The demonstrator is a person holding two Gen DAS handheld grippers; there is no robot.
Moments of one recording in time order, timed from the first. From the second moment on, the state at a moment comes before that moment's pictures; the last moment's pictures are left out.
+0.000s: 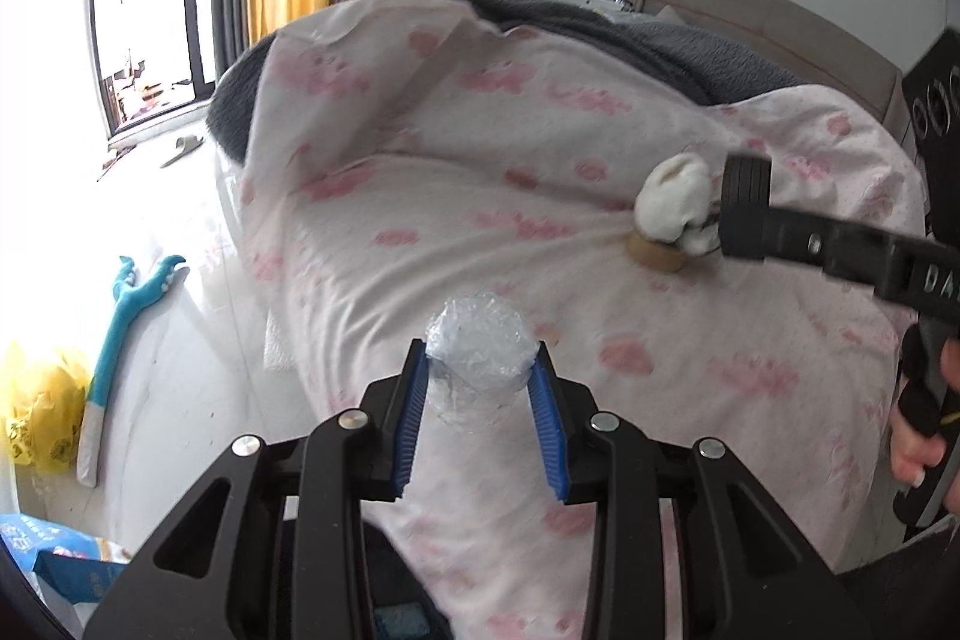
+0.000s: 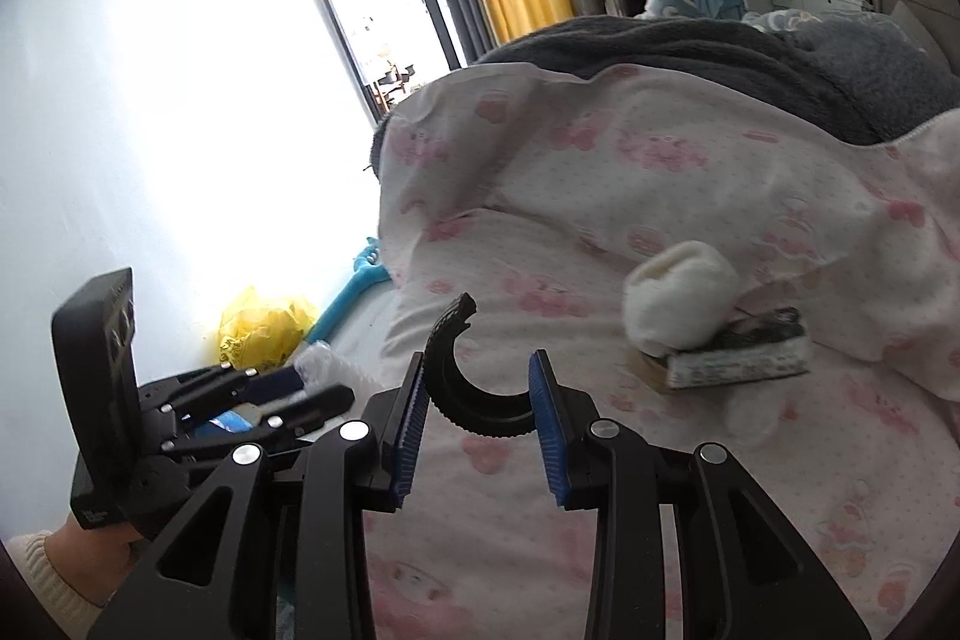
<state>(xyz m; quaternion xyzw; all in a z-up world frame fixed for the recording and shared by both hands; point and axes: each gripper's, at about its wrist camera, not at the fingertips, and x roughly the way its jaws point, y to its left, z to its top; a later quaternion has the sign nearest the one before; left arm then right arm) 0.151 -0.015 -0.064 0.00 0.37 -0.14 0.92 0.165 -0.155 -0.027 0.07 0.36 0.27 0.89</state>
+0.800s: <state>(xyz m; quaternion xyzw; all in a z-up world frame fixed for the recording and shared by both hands) 0.110 0.090 -0.118 -0.01 0.46 -0.10 0.88 0.154 -0.023 -0.034 0.03 0.37 0.34 0.86</state>
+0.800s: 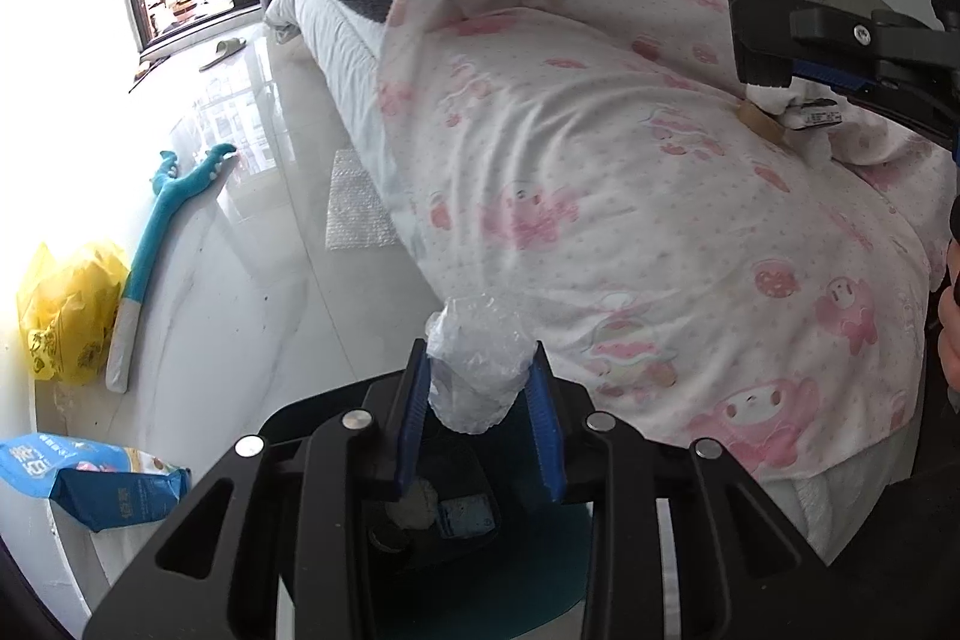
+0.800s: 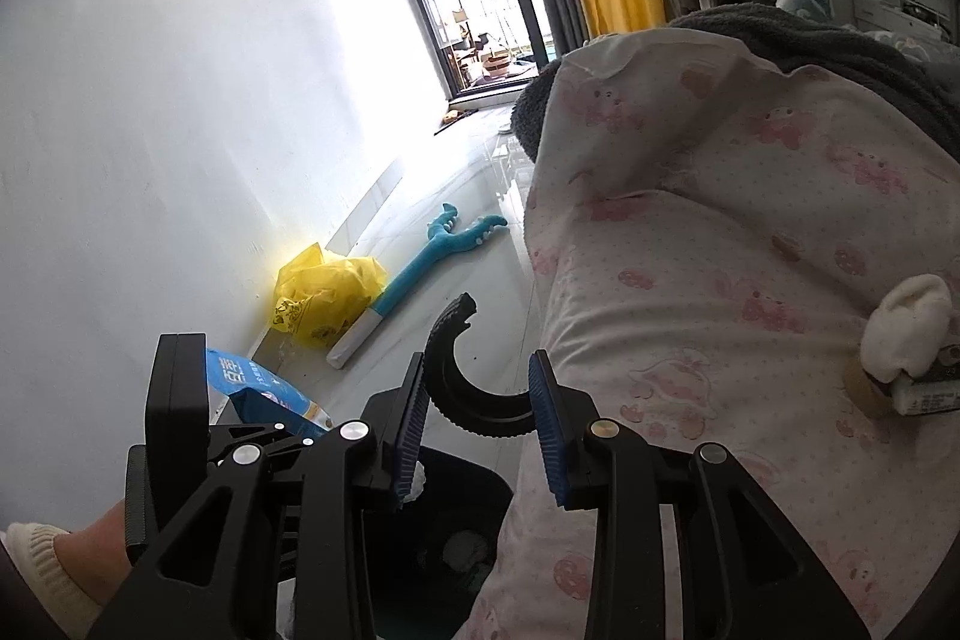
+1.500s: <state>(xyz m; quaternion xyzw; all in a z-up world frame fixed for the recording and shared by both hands) 0.089 0.153 -0.174 -0.07 0.57 -0.09 0.81 0.139 0.058 -0.053 0.00 0.40 0.37 0.84</state>
